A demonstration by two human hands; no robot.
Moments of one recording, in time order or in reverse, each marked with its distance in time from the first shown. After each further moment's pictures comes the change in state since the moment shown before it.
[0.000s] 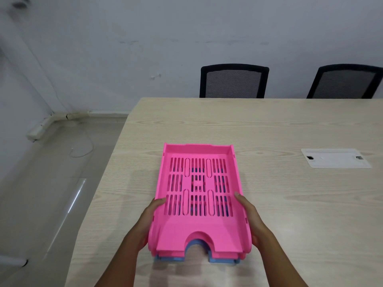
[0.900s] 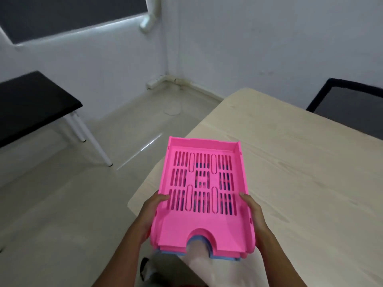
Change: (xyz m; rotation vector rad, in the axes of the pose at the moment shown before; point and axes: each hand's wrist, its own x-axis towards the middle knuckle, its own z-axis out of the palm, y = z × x) left_hand -0.133 -0.097 -0.082 -0.330 0.474 0.222; right_hand 0.018 0.031 0.119 -0.198 -0.476 0.171
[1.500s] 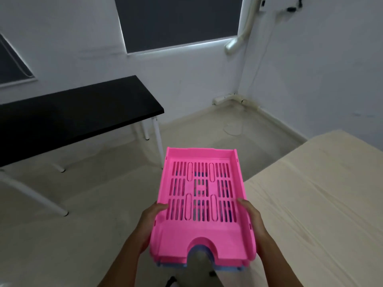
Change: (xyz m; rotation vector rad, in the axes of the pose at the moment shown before) left_hand -0.024 0.045 -0.208 -0.188 0.319 0.118; right_hand 0.109 0.018 0.236 -0.183 -0.367 0.071
